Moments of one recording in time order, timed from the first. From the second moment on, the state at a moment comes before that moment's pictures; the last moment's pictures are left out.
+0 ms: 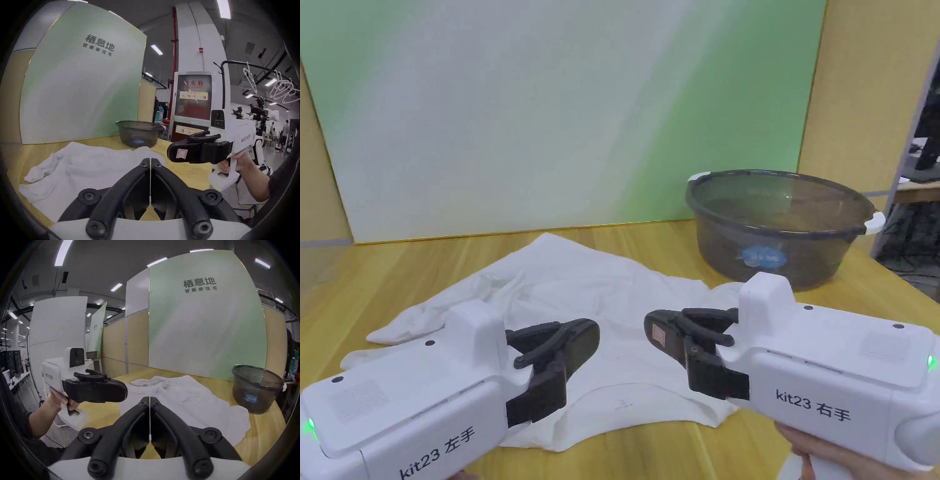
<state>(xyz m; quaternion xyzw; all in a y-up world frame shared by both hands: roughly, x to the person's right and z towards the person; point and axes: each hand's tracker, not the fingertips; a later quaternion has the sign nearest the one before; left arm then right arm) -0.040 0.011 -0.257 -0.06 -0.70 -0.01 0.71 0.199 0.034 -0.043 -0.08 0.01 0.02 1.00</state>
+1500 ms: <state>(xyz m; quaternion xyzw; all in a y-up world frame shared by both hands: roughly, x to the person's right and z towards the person) 0.161 0.062 0.131 0.00 -0.99 -0.02 0.17 0.021 0.079 0.369 -0.07 -0.71 0.00 0.71</state>
